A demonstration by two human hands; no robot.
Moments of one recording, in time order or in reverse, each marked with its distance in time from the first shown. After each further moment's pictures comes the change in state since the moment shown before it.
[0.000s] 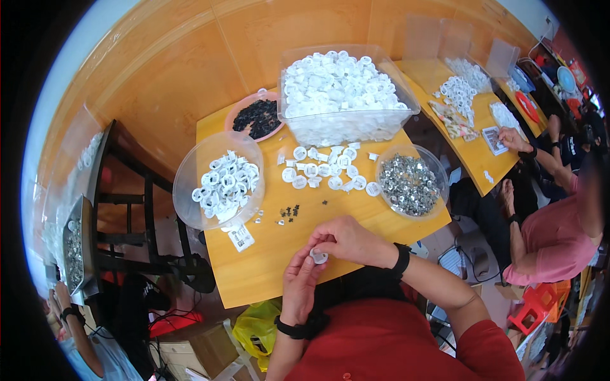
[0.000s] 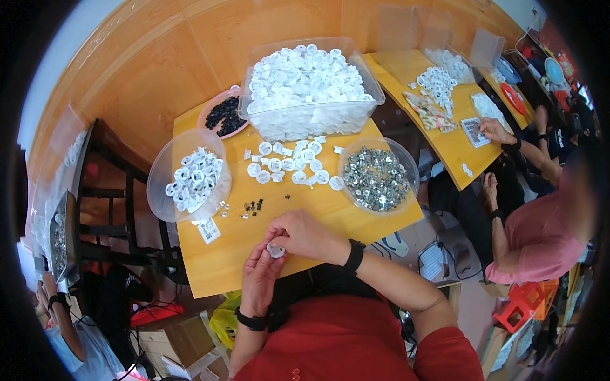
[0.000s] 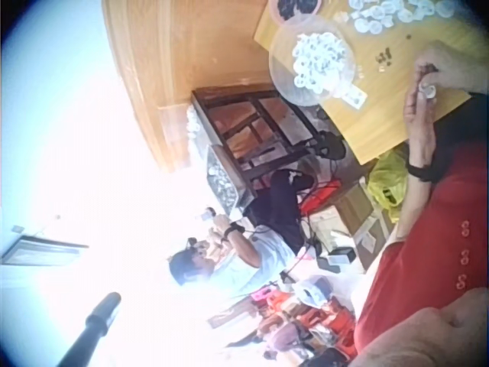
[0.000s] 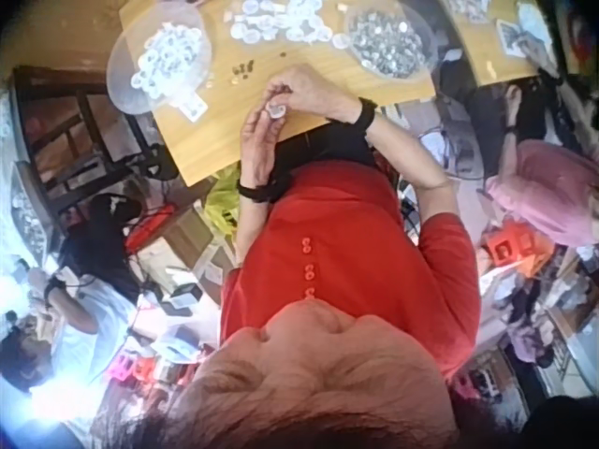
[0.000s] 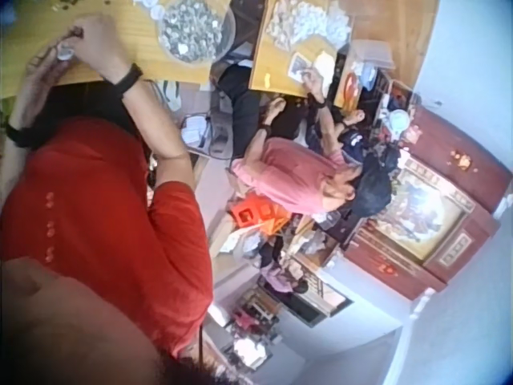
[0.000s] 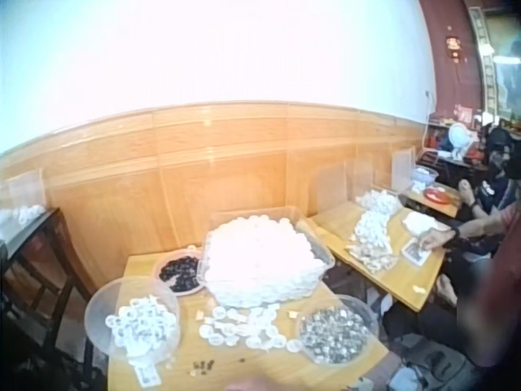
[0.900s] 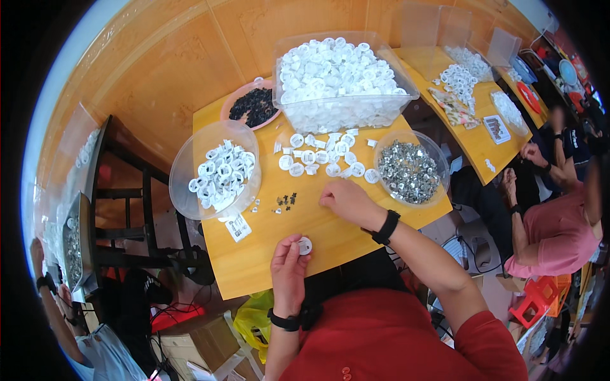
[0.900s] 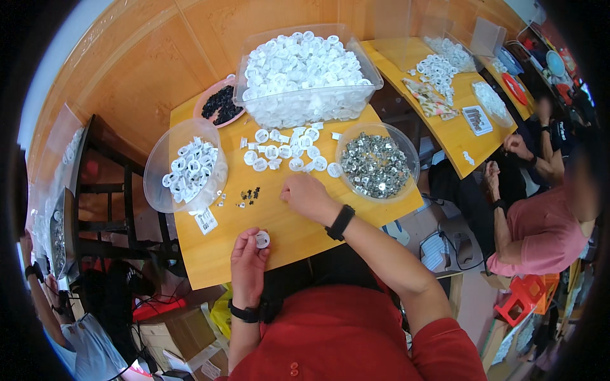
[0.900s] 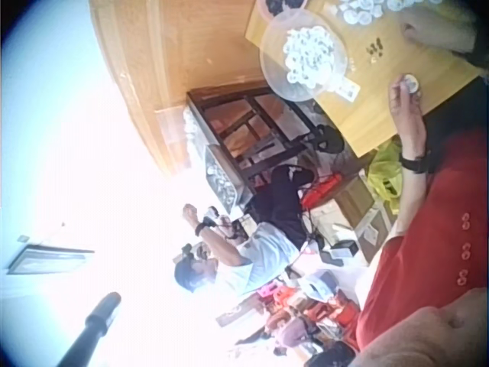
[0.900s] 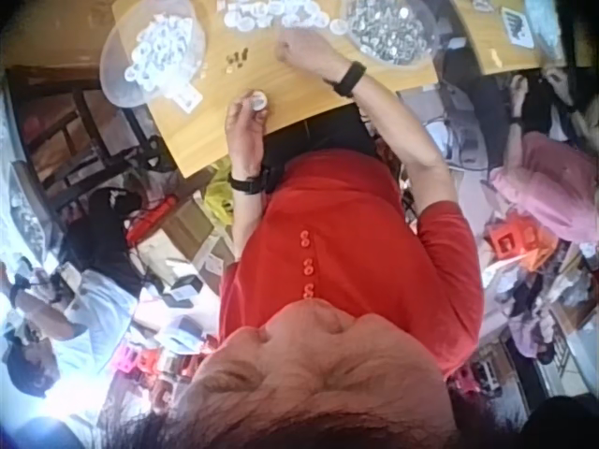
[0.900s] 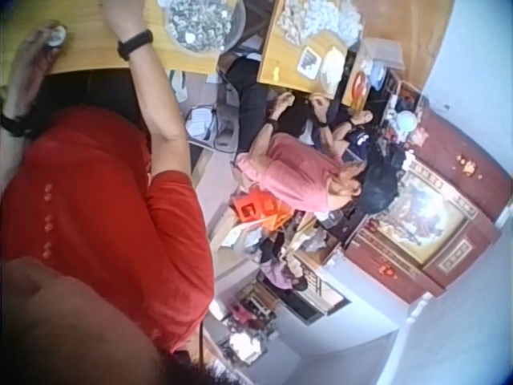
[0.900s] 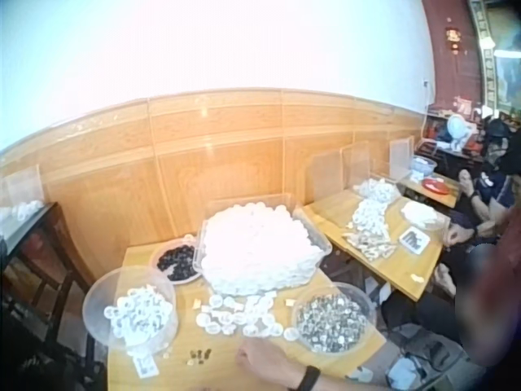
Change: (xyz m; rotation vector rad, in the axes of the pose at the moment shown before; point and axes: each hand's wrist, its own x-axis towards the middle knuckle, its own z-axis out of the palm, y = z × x) left_hand -0.003 0.014 -0.002 -0.039 0.094 0.059; right_hand 0.031 0.056 -0.008 -0.350 0.221 0.133
